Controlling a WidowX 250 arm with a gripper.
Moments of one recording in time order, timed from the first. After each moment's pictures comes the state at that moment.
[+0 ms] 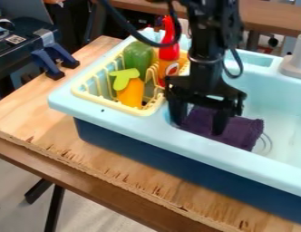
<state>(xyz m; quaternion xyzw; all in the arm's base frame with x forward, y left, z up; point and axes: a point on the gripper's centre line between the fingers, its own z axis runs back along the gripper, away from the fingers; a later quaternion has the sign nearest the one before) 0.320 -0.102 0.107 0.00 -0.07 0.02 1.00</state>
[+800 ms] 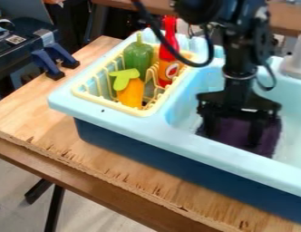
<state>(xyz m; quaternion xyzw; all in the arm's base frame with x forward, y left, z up) 0.342 -0.161 0.076 -0.07 -0.05 0.03 1.00</state>
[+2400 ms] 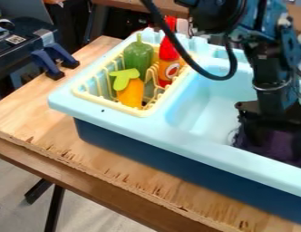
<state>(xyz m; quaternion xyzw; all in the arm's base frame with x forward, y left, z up) 0.331 -0.209 0.083 -0.14 -0.08 -0.13 0.98</state>
